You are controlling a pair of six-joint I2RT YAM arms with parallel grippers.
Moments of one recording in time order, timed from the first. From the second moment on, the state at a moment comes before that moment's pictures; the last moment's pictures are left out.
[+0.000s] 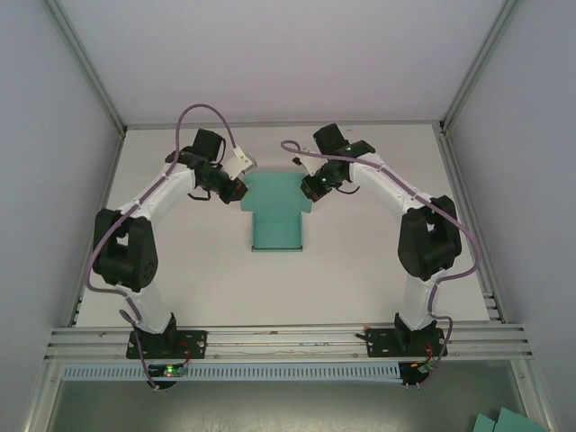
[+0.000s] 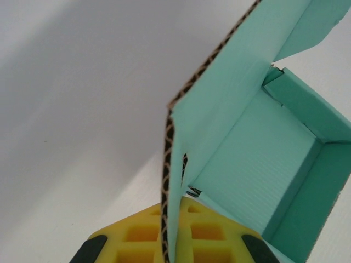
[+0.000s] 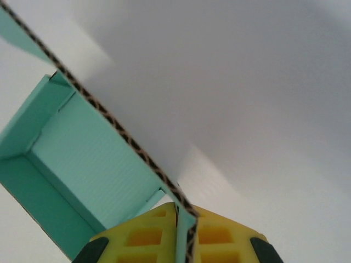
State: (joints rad) left arm -0.23 1.74 1.41 -0.75 0.50 0.44; right arm 0.45 1.88 1.61 -0.85 -0.28 -0.15
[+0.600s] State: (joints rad) left arm -0.46 1.71 1.25 -0.31 0.06 -0.36; right arm 0.60 1.78 1.42 -0.47 0.30 0.59
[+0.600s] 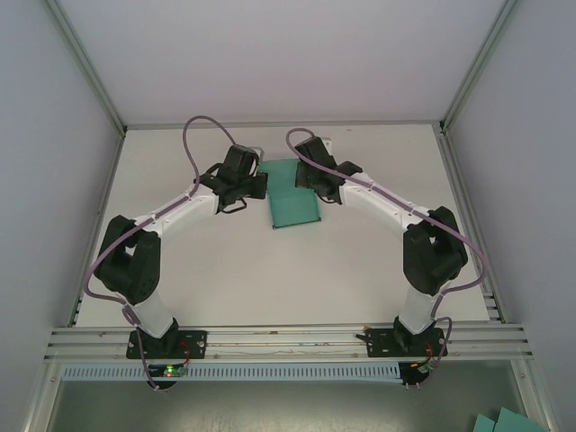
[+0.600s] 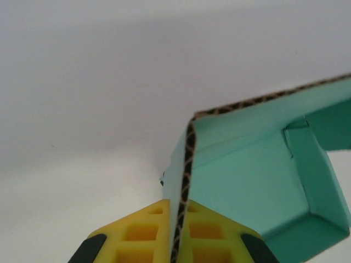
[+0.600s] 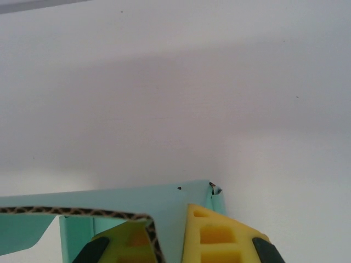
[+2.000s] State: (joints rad) left arm -0.64 1.41 0.83 -0.22 -0.01 -0.57; right arm 0.83 1.55 0.61 0.35 0.58 0.55
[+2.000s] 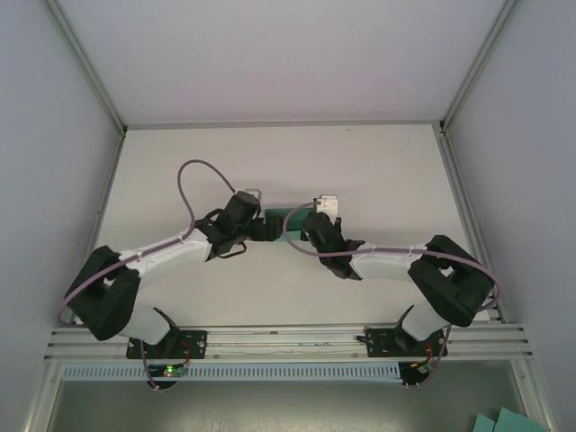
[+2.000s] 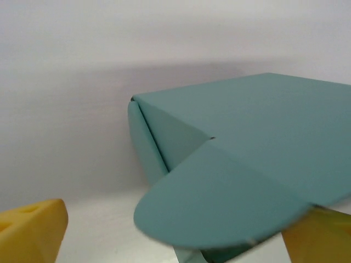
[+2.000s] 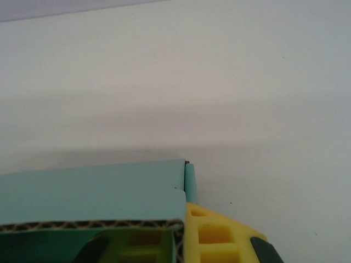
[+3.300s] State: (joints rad) left arm -0.48 1.63 0.88 -0.16 0.25 -0.80; right arm 0.95 1.55 0.46 0.45 0.58 0.44
